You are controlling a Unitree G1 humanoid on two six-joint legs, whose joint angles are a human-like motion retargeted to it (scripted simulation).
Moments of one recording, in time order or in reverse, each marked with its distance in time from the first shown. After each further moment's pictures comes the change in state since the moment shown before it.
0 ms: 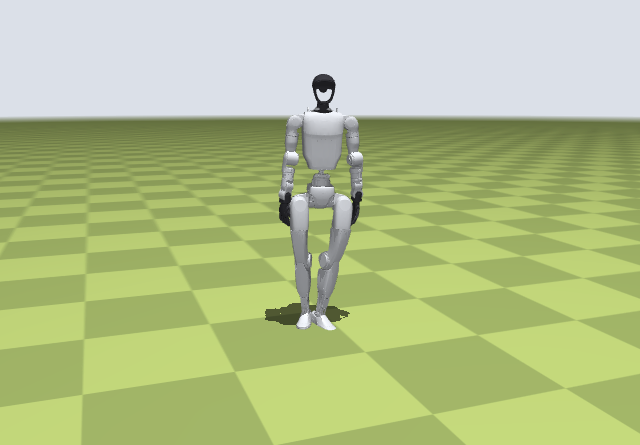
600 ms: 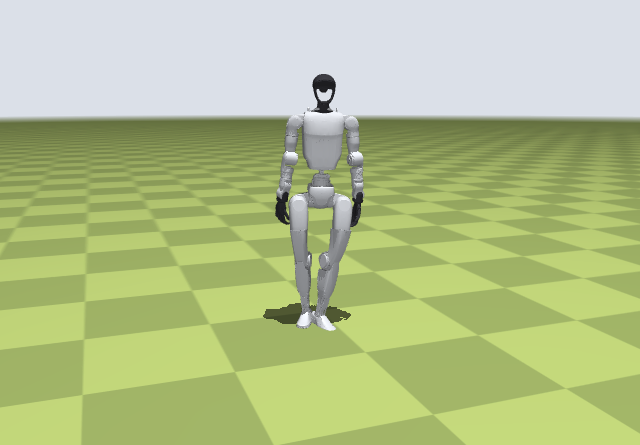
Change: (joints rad) left arm -0.035 -0.004 -0.018 -0.049 -0.015 -0.008 -0.004; right arm 0.030 -0.021 -0.014 0.078 -0.016 0.016 -0.037; waist 0.082 -0.006 0.005; left_leg 0.004 0.013 0.080 -0.002 -0.007 -0.007; right_leg 0.012 0.018 0.088 -0.005 -0.007 -0.002
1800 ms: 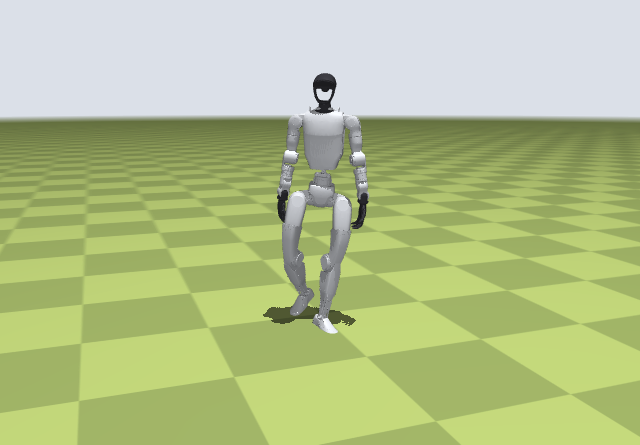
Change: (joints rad) left arm -0.055 0.034 0.069 -0.070 -0.079 0.036 -0.018; right arm -0.045 -0.027 -0.043 -0.088 -0.002 -0.009 -0.032; waist -0.132 0.090 0.044; left_leg -0.099 0.107 0.032 0.024 0.025 0.022; right_leg -0.093 -0.161 -0.226 0.590 -0.052 0.134
